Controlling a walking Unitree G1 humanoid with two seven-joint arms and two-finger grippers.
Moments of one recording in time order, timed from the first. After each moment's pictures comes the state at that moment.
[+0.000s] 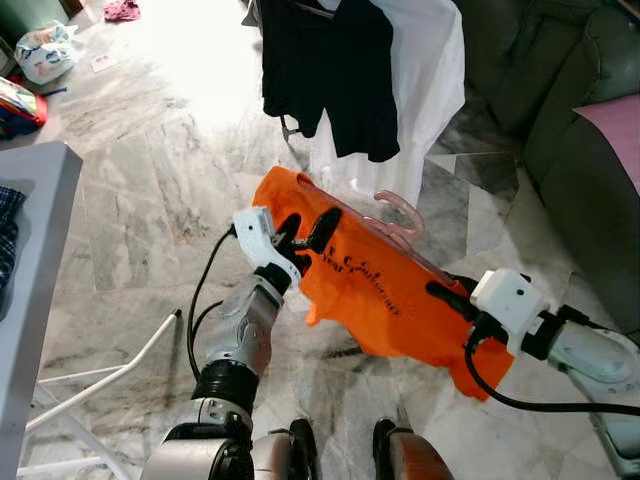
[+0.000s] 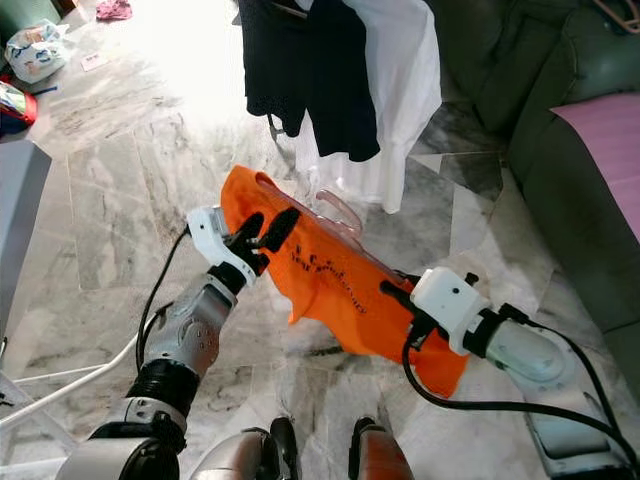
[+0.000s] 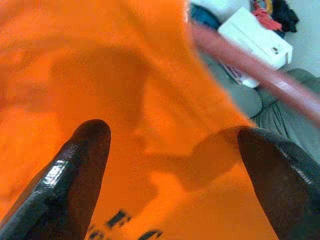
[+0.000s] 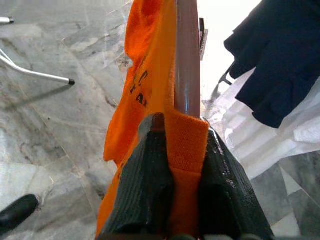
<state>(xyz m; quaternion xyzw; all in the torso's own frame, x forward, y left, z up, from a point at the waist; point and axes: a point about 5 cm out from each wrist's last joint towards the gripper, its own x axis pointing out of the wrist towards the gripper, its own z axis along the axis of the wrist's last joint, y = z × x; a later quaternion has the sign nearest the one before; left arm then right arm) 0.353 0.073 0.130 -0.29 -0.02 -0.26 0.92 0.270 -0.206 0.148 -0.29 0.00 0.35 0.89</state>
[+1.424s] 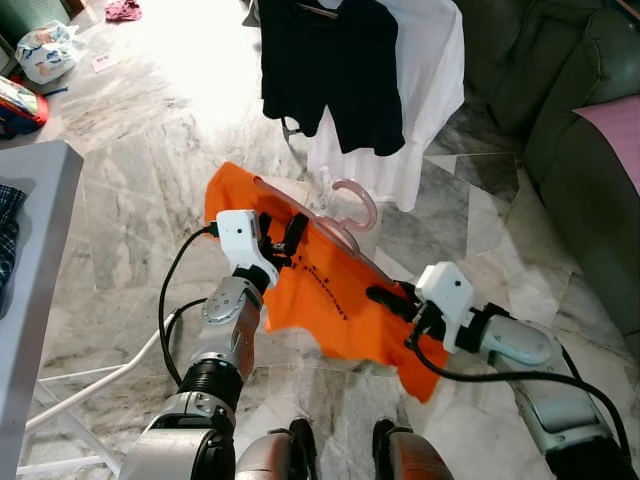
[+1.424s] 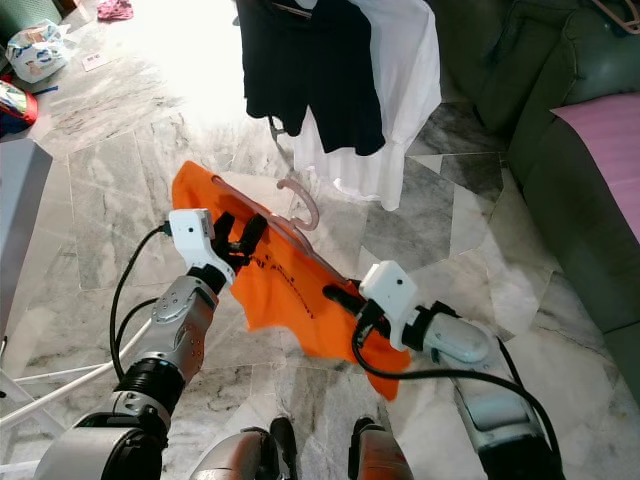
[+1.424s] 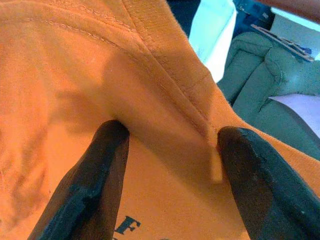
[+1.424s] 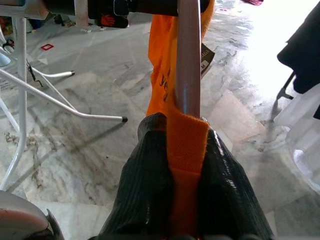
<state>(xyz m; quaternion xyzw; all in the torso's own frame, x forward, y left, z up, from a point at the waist) 0.360 0.106 0.117 -0.15 -0.03 -0.16 0.97 0.285 -0.151 0.125 -0.17 0.01 0.43 0.89</state>
